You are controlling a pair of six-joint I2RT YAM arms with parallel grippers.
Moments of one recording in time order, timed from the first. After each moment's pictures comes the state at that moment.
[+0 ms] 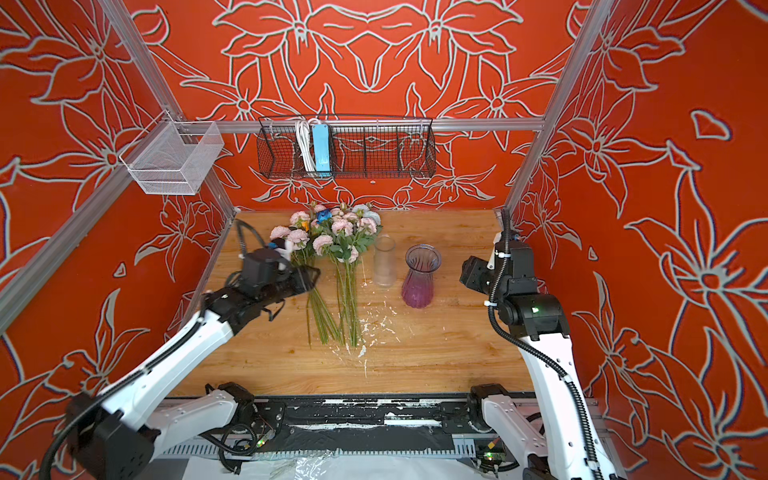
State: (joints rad) left arm -0.41 1.12 0.92 -0.44 0.06 -0.64; right arm 0.08 0.92 1.19 -0.93 0.03 0.45
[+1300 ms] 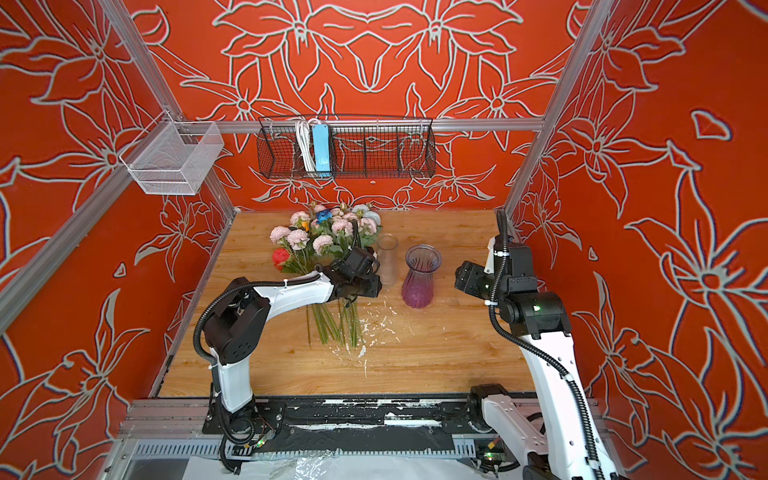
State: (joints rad) left arm -0.68 1.93 1.29 -0.26 0.00 -0.52; right arm 0.08 0.91 1.21 -1.03 -0.04 0.45
